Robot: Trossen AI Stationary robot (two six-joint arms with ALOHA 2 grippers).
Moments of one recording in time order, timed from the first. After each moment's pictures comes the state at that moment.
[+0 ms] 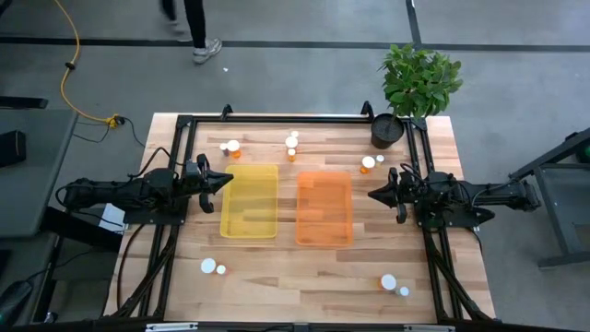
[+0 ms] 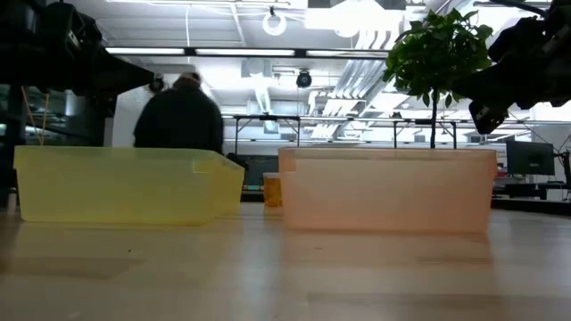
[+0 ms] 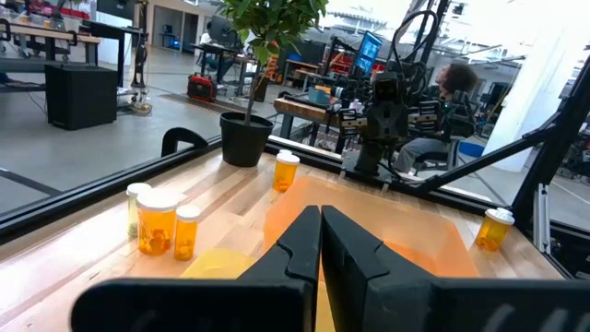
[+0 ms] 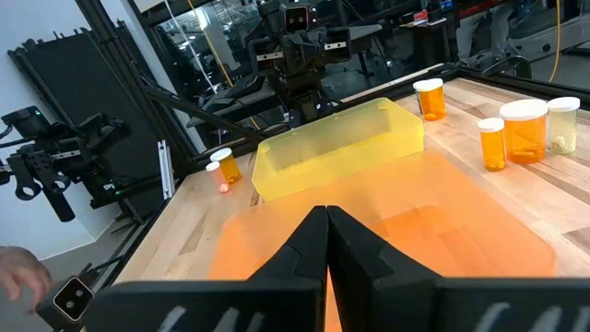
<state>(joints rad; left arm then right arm) 0.13 0.07 0.01 0.07 -0.25 -0.21 0.01 0.07 0.01 0.01 0.00 0.34</state>
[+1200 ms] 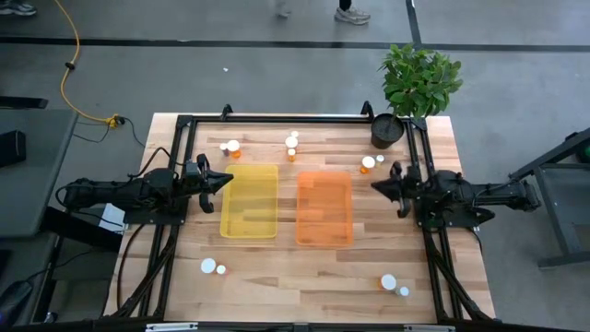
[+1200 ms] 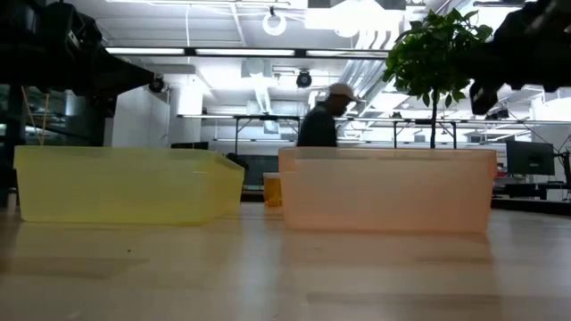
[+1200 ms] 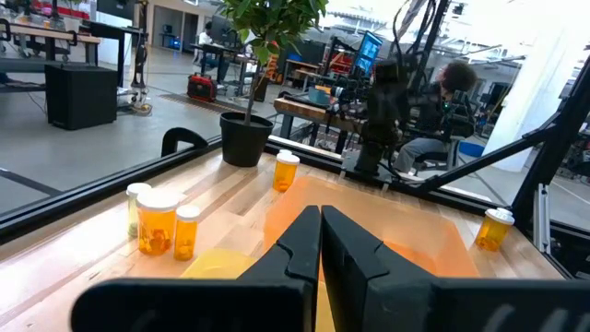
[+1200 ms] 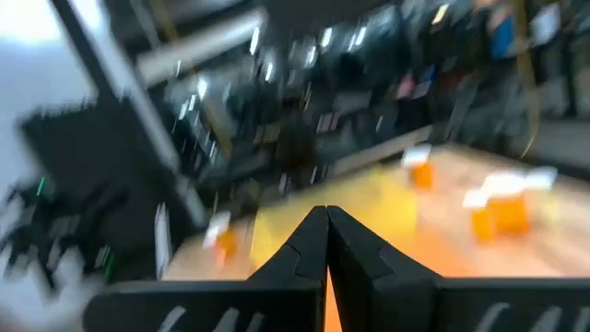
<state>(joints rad) 0.13 0.07 0.01 0.07 -0.25 -0.21 0.01 0.07 0.01 0.23 0.12 0.33</state>
